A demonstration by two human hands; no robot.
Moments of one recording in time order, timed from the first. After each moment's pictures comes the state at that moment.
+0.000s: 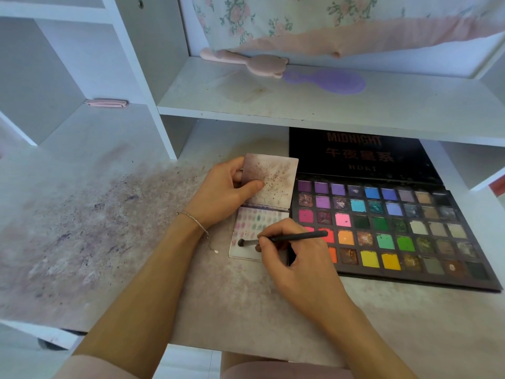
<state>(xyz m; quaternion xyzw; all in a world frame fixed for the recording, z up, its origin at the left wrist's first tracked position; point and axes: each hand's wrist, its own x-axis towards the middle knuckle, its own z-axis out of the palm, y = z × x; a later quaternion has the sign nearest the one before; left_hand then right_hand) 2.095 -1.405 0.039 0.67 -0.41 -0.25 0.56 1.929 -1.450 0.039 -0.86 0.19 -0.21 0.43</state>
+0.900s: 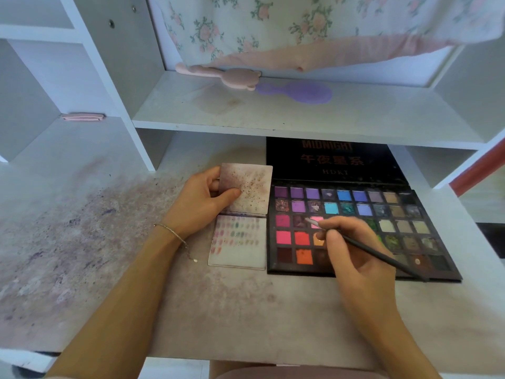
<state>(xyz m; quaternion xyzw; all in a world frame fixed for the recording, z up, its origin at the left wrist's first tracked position) 2.094 -1.405 0.039 0.68 -0.41 -0.25 0.56 1.875 -1.486 0.054 -0.74 0.23 -0.39 0.50</state>
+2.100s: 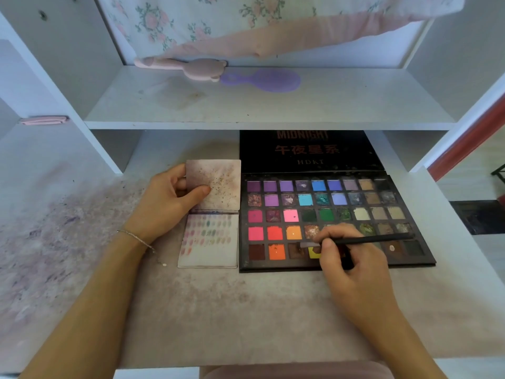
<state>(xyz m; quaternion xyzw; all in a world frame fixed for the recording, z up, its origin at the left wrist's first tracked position) 2.091 -1.408 0.041 0.72 -0.40 -0.20 0.54 1.846 -1.508 0.042 -0.81 0.27 -0.34 0.40</state>
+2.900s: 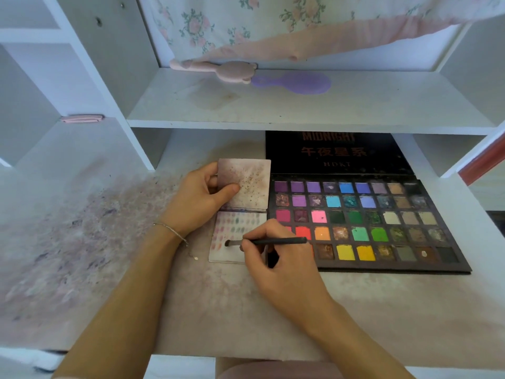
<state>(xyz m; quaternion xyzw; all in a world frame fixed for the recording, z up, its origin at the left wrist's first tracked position) 2.088 -1.406 0.045 0.70 -0.40 -0.22 0.54 1.921 -1.450 0.042 -0.84 0.18 -0.26 0.45</state>
